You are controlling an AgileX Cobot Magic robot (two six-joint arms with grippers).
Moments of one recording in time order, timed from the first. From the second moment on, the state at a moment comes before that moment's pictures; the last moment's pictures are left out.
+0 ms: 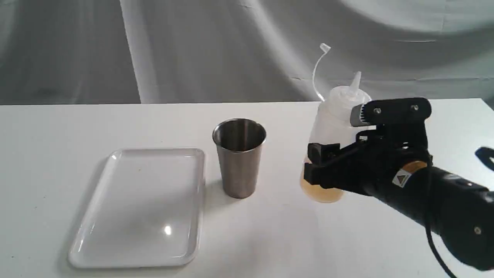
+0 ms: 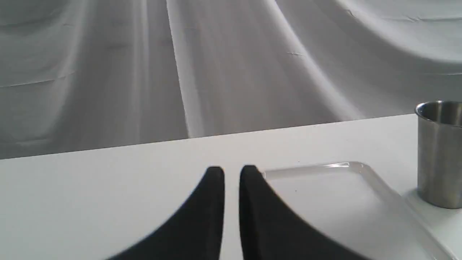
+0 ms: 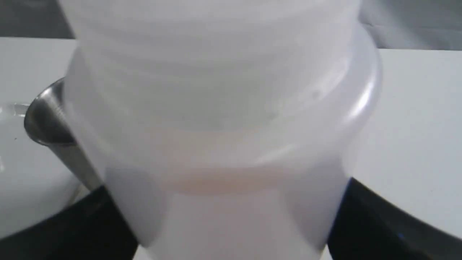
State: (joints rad) left arm -0.03 0.00 0.00 0.04 0.13 0.04; right arm 0.32 1.59 -0.63 0.29 -0.47 -0.08
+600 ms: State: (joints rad) left arm -0.03 0.00 0.00 0.04 0.13 0.04; right arm 0.24 1.52 -1.01 0.19 0.01 -0.22
